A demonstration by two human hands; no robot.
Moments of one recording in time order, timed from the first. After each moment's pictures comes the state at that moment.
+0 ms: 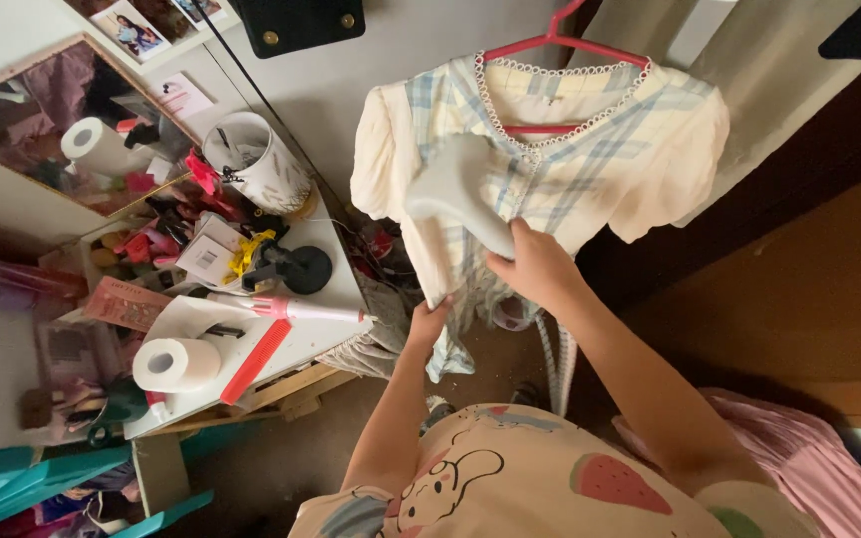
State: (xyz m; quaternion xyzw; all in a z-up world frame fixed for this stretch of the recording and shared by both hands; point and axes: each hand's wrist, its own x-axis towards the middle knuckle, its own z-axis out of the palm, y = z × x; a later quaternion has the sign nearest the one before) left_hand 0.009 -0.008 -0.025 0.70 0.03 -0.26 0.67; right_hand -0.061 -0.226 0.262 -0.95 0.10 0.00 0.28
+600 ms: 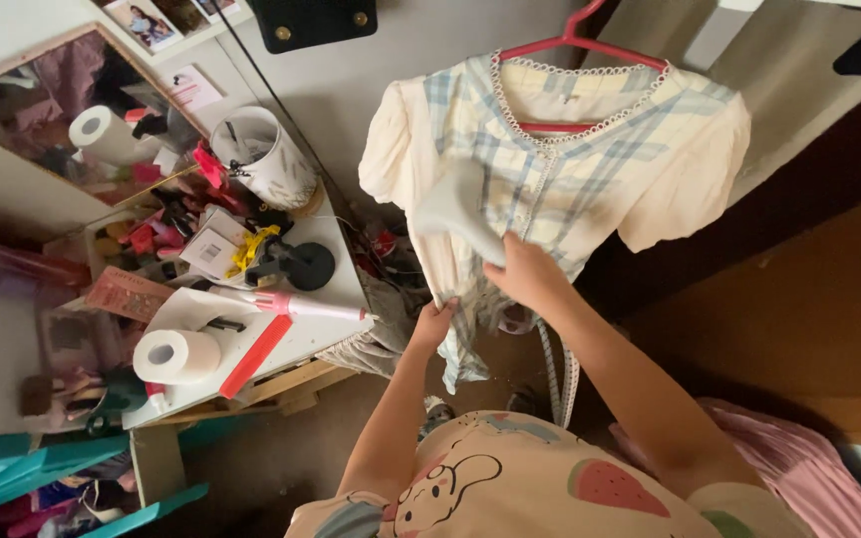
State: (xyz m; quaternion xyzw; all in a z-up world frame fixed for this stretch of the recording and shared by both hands) left_hand 0.013 -0.015 -0.031 0.72 0.00 -0.29 0.63; right_hand -0.041 -0.224 0.235 -0.95 0.11 0.07 0.29
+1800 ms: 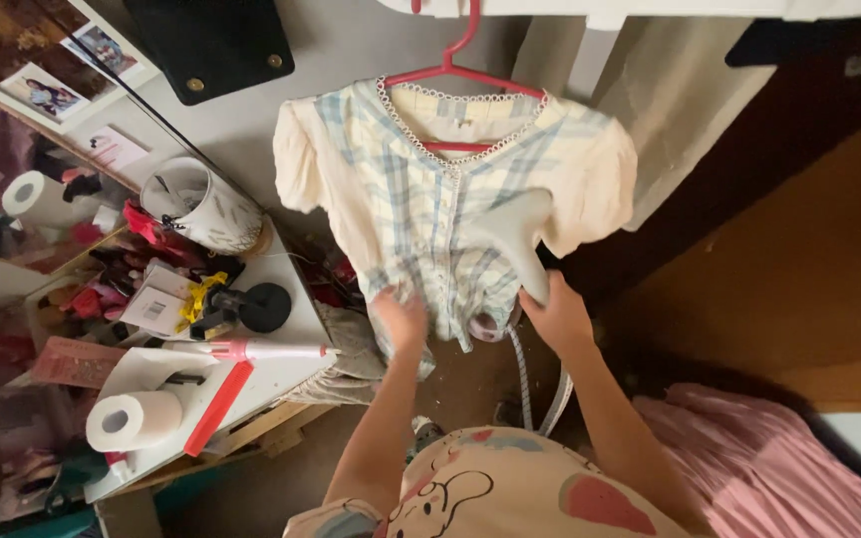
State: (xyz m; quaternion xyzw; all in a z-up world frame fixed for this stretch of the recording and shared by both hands) left_hand 0.033 -0.092 -0.009 0.81 -0.02 0.11 0.57; right_hand -0.135 -0.314 0.176 -0.88 0.29 -0.16 0.33
